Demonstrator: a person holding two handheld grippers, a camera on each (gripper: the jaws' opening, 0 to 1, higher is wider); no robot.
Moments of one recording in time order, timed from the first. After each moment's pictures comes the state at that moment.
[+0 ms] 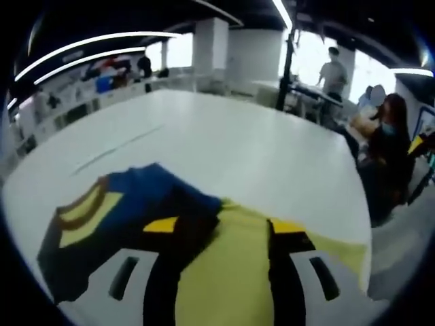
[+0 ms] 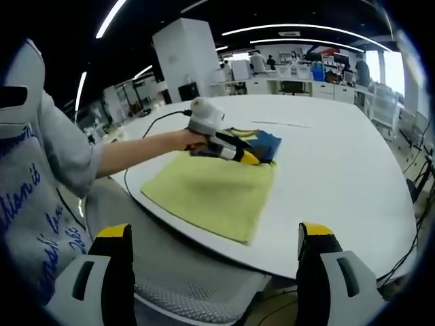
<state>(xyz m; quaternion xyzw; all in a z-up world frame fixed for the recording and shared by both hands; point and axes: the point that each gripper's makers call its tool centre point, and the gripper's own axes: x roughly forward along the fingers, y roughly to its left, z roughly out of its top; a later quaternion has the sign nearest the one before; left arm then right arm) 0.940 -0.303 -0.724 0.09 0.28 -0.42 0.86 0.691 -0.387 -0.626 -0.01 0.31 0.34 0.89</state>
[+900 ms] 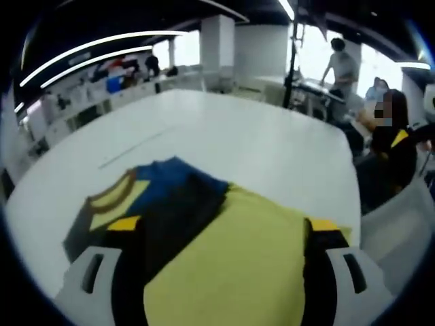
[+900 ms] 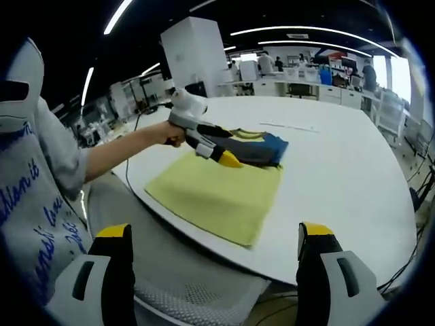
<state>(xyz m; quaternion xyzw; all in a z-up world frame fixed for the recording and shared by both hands) 0.903 -0.257 -0.694 0.12 0.27 -0.40 0.87 0.694 -0.377 -0.625 -0.03 0.31 0.36 0.88</state>
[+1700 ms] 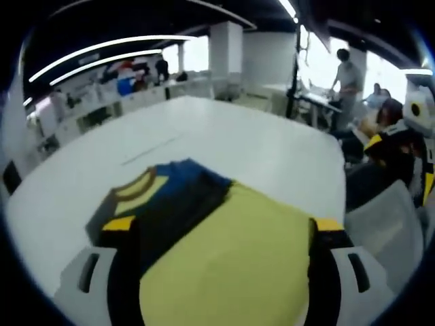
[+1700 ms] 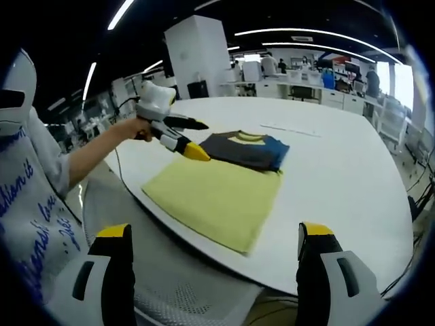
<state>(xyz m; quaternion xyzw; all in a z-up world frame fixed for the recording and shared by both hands) 0.864 -0.211 -0.649 0.10 0.26 -0.38 0.88 0.705 -0.370 -0.622 -0.05 0.31 0.36 0.88</state>
